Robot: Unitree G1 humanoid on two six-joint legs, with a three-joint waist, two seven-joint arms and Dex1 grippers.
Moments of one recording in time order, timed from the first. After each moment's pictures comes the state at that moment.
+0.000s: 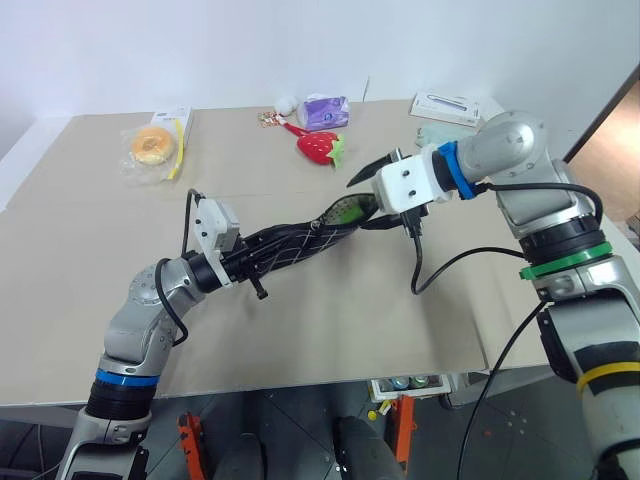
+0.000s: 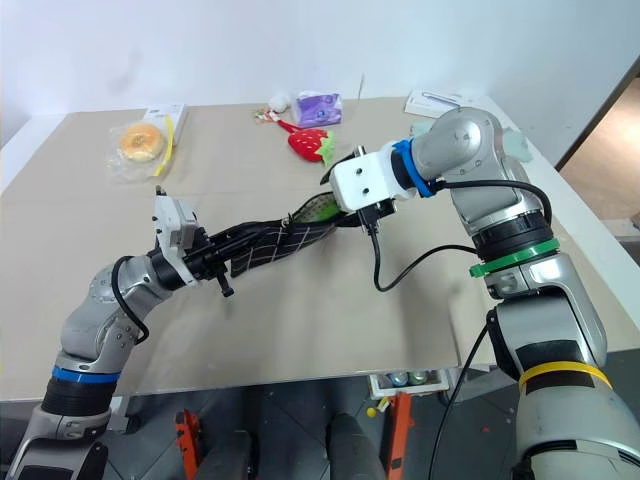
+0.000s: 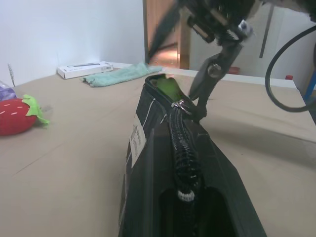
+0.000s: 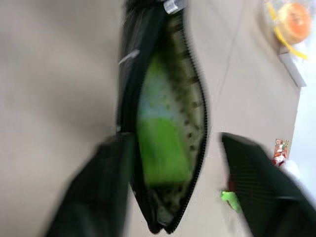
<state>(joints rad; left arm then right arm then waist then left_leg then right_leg) -0.40 0.40 0.00 -0.17 -0.51 0.27 -0.83 -1.18 -0.69 0.34 0.39 -0.09 -0.20 1.40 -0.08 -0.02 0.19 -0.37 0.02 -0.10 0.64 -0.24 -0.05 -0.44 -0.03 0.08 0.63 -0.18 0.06</state>
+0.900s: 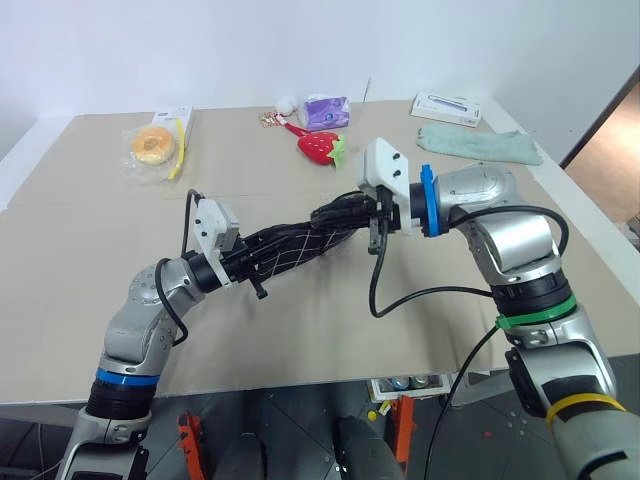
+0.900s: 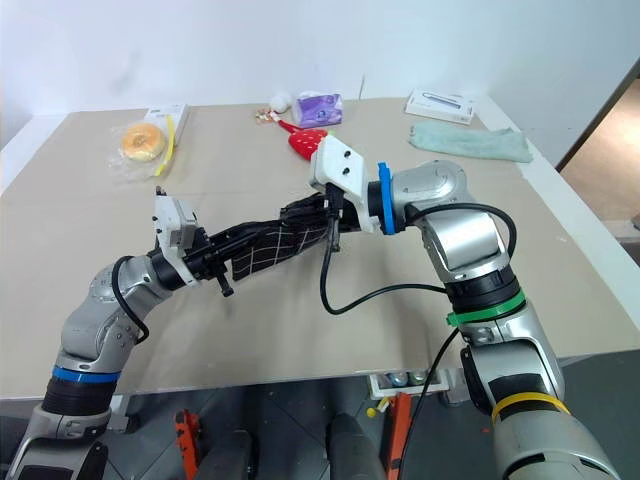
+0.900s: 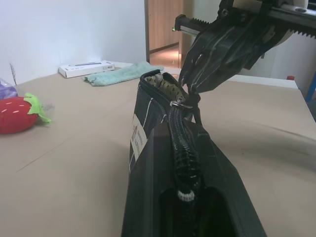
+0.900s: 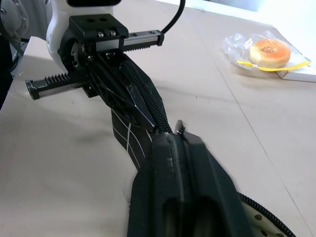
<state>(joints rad) -0.40 0.40 0.01 -0.16 -0.51 0.27 -0.83 -0.95 -0.55 0.23 0.00 0.26 0.53 1.18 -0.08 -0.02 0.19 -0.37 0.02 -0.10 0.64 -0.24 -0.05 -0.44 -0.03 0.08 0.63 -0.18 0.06</state>
